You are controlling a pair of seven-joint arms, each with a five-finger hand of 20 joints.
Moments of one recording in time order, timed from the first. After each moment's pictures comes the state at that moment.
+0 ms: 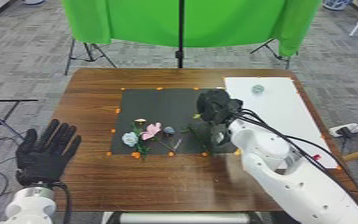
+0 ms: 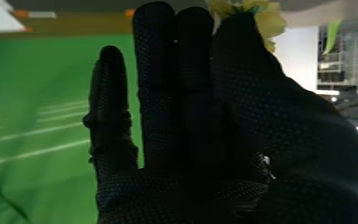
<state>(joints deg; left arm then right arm) 131.1 -58.5 -96.7 -126.3 -1.6 20.7 23.6 -75.4 -55.7 52.4 -103.2 -137.3 -6.2 13.2</state>
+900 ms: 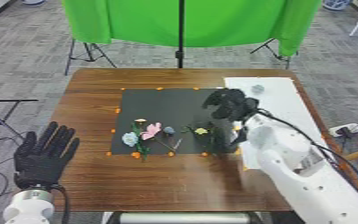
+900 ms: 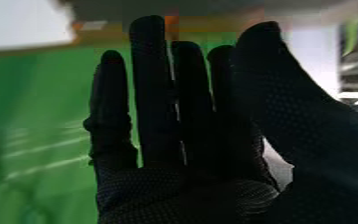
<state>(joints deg) 132.4 -58.5 -97.3 -126.6 -1.5 20.6 23.8 -81.6 -56.6 65.0 -107.5 -136.5 -12.9 12.2</state>
